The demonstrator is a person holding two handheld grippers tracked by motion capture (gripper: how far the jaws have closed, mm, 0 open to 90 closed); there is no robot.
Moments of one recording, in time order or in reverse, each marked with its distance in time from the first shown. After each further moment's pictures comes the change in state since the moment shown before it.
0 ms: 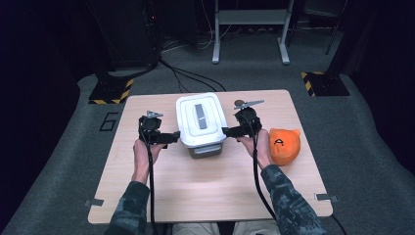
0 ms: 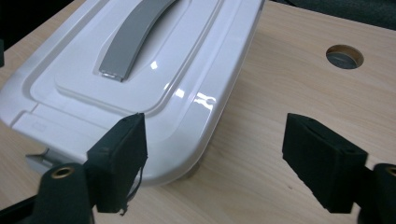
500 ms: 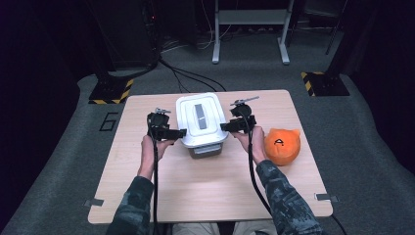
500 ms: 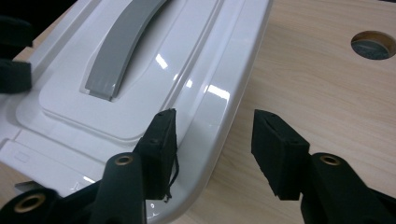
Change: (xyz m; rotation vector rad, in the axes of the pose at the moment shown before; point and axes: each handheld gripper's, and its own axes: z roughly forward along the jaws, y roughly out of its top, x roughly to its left) left arm -0.009 0.010 0.021 0.065 -0.105 -0.019; right arm -0.006 0.010 0.026 0.050 0.051 0.073
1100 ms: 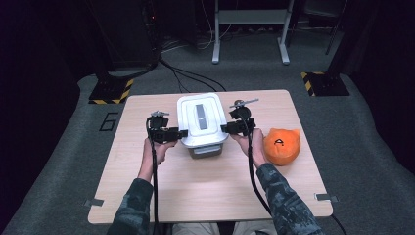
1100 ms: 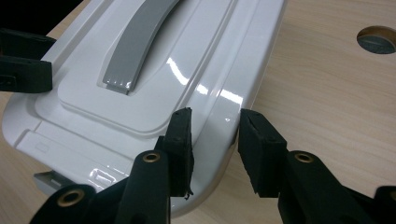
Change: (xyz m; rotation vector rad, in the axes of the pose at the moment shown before) left arm 0.003 -0.010 0.000 -0.056 -0.144 -0.062; right arm 0.009 -0.006 -0.005 -0.003 0.002 0.005
